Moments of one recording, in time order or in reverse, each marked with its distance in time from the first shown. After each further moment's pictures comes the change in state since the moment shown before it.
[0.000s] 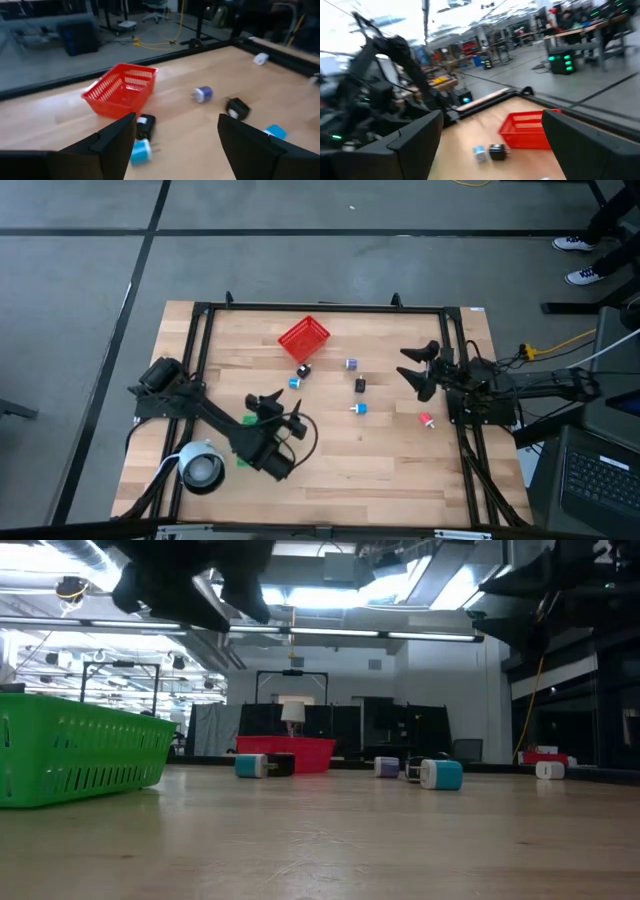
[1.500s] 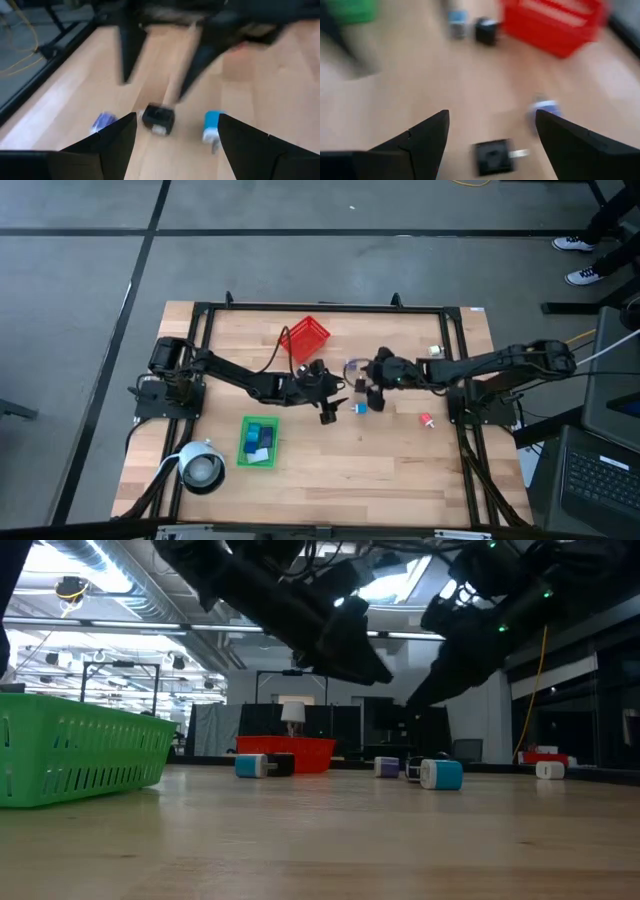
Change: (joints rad) left arm 0.456 -0.047 -0.272 1.474 0.895 1.744; right arm -0.040 0.956 0.460 -0.302 -0.152 -0.207
